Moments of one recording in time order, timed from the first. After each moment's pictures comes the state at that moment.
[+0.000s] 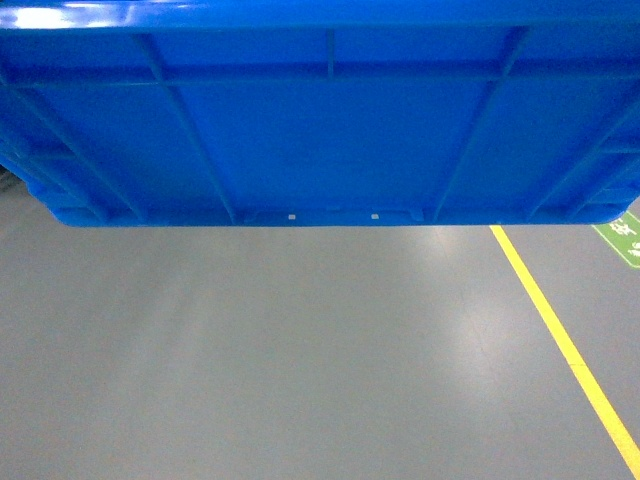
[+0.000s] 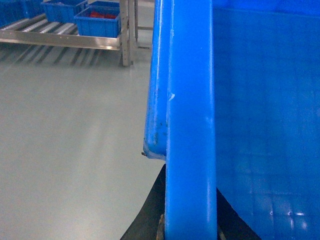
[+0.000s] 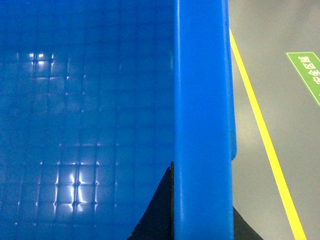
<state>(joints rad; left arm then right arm) -0.16 1.26 0.88 0.16 -0.08 -0.09 0.23 1.33 1.00 0.02 0.14 0.13</state>
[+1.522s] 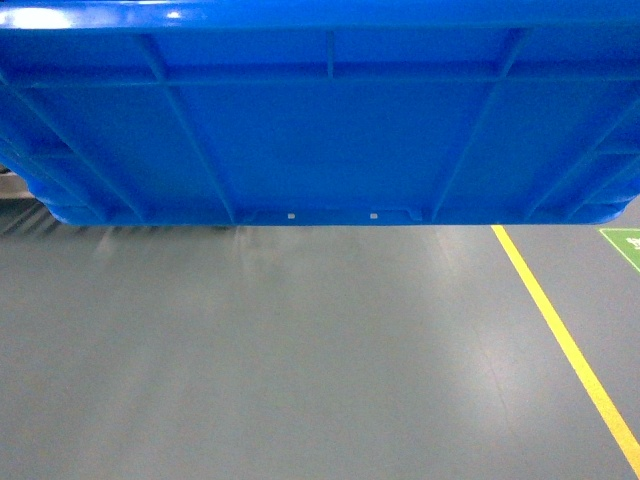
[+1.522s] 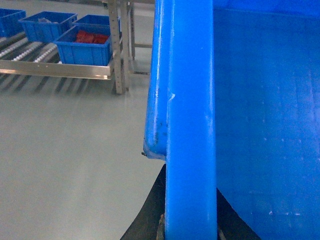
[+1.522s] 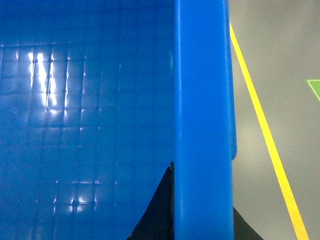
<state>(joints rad) -0.16 1.26 0.88 0.17 -0.08 -0.09 0.23 1.33 1.00 0.02 0.14 0.13</state>
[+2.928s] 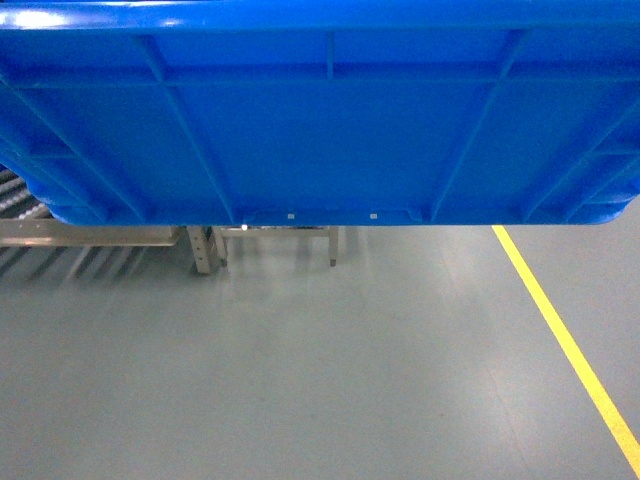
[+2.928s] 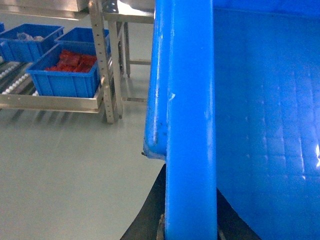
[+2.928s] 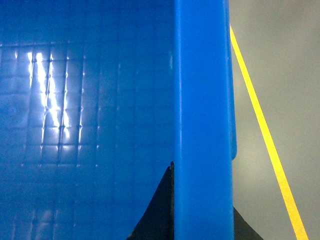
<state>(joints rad) -0.16 1.26 0.88 0.17 -0.08 -0.09 0.23 1.33 1.00 0.02 0.14 0.13</state>
